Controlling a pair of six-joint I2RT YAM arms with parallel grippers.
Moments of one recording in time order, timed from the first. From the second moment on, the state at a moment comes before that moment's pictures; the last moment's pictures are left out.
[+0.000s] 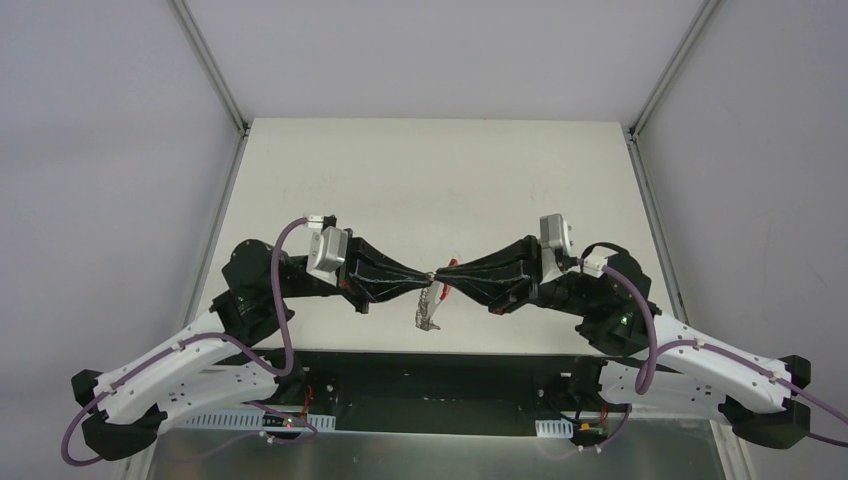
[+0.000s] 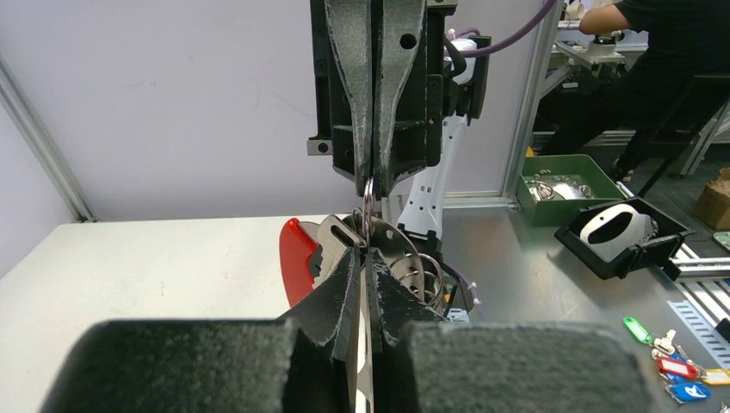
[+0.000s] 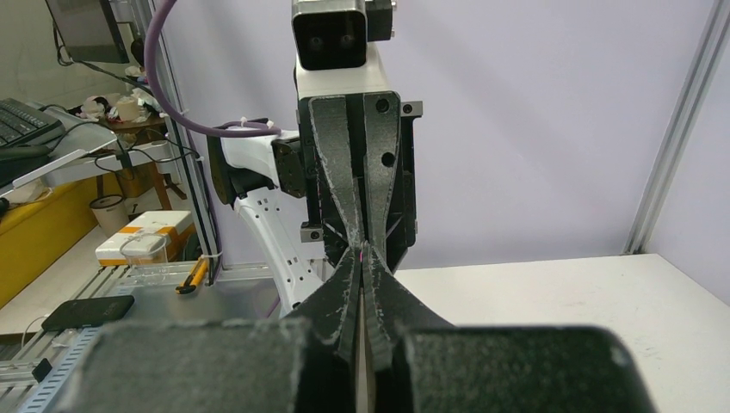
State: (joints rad) left arm -0.97 0.72 0.86 0.23 0.58 -0.18; right arm 1.19 0.77 0.88 0.30 -0.30 0.15
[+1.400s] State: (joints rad) left arm -0.97 0.65 0.93 0.16 0.57 -0.19; right arm 1.19 0.74 0.87 0.32 -0.28 0.16
